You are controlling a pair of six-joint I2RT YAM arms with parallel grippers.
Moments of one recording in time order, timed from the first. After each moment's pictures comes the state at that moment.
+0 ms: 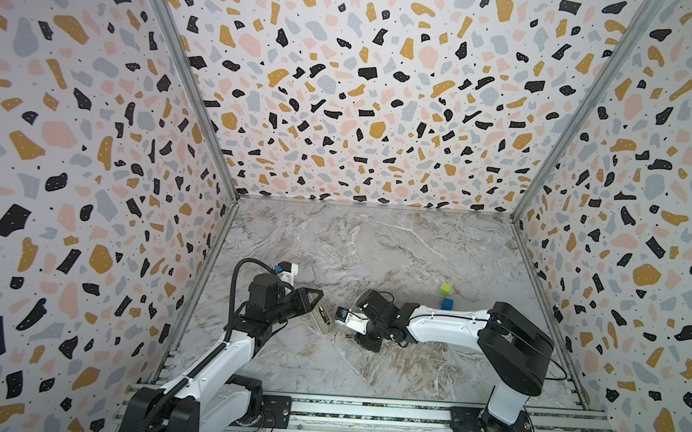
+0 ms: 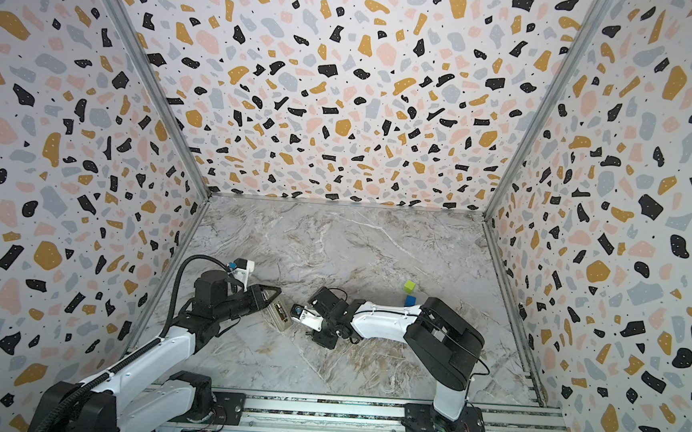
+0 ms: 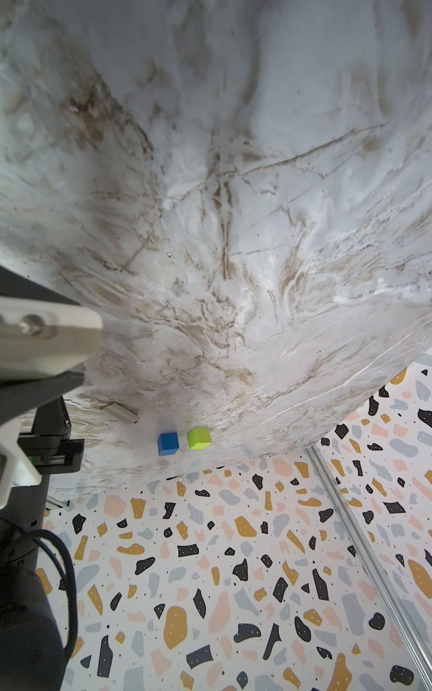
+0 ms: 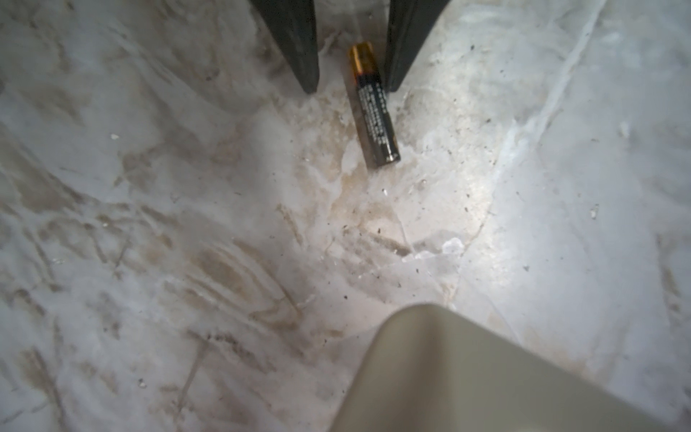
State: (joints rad) left arm -0.17 0.99 0.35 0.09 0.56 -0.67; right arm 1.03 1.79 0.99 -0.26 -0.12 -0.32
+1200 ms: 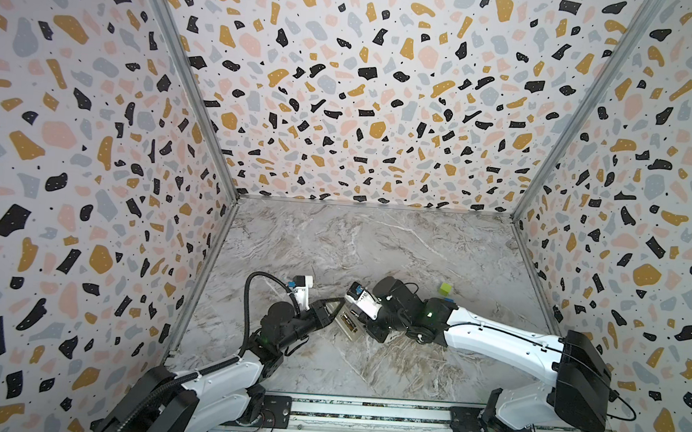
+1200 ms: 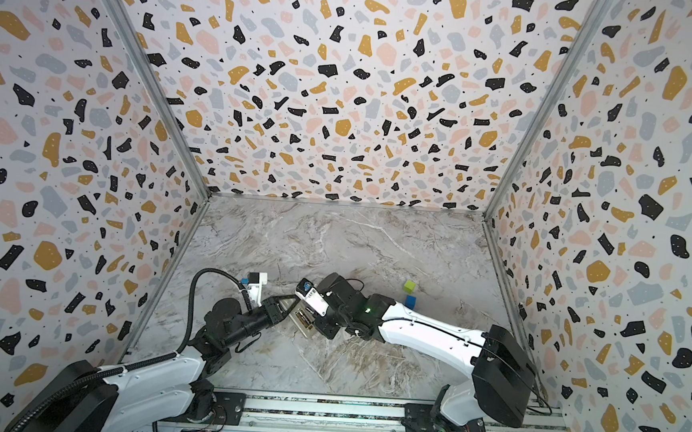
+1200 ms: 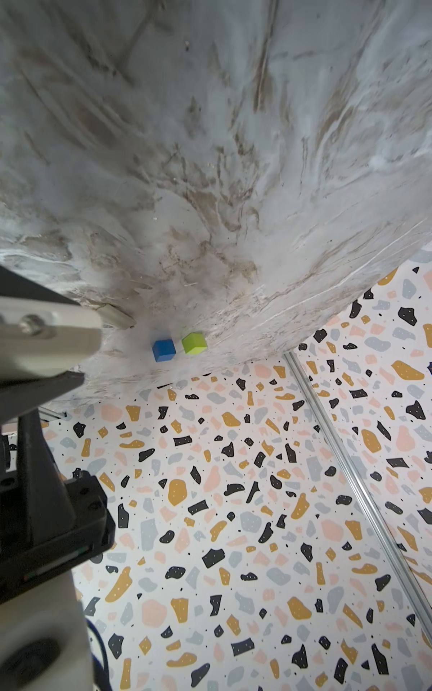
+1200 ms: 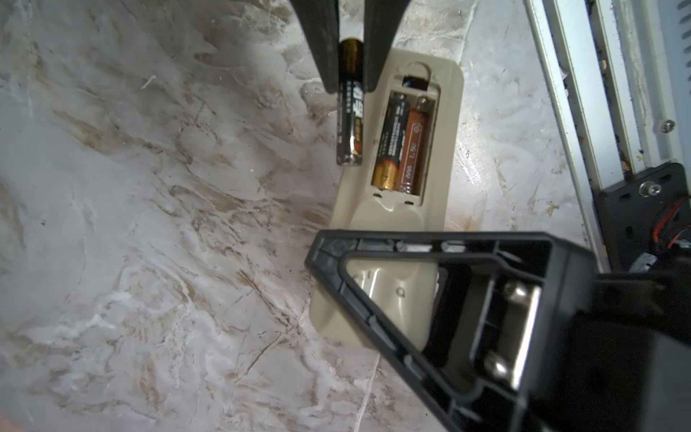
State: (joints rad) left arm -0.53 1.03 0.11 0.77 0.31 -1.06; right arm 1.06 1.47 1.04 -0.41 -0.05 -0.06
